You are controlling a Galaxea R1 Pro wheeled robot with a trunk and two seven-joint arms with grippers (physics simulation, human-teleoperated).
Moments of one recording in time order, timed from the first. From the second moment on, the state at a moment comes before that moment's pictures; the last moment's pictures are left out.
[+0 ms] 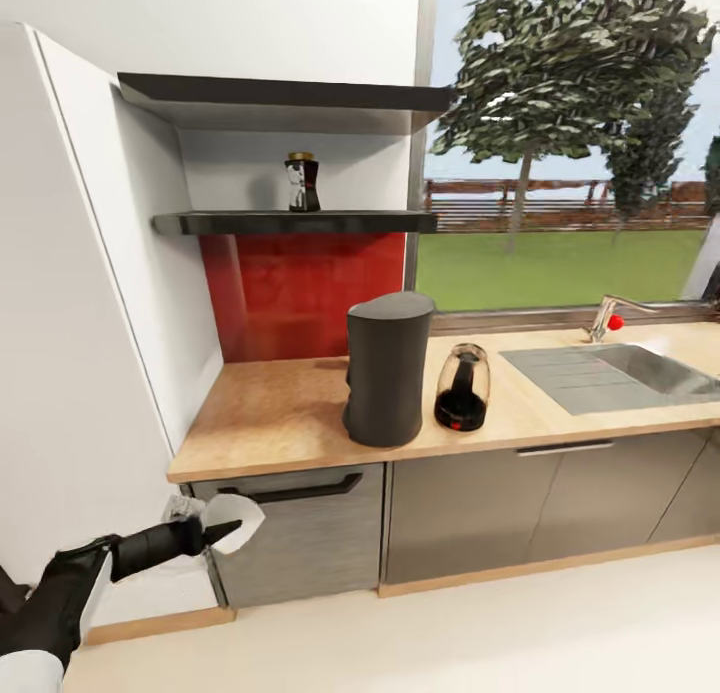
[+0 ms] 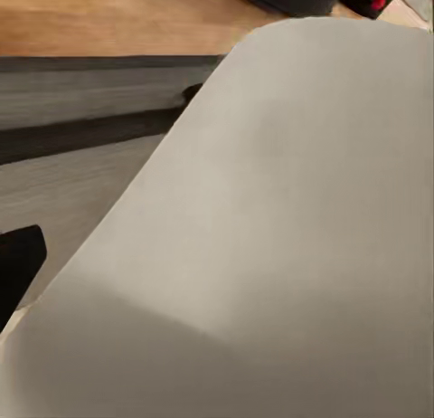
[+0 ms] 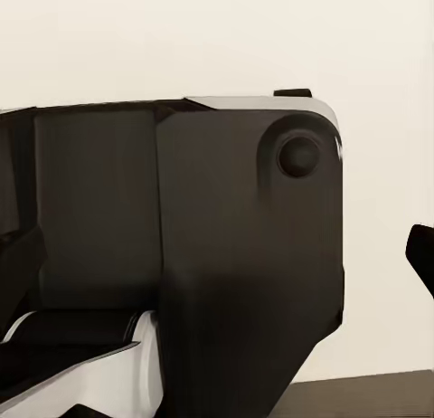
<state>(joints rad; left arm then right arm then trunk) -0.51 0.21 0.37 -0.81 -0.14 0.36 -1.09 -0.01 0.07 0.00 -0.15 -0.06 -0.08 0.01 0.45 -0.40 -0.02</state>
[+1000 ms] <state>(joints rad) -1.29 0.18 0.74 -0.56 -0.04 0.99 -0.77 -0.01 0.07 0.00 -0.15 -0.06 -0.11 0.01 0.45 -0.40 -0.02</state>
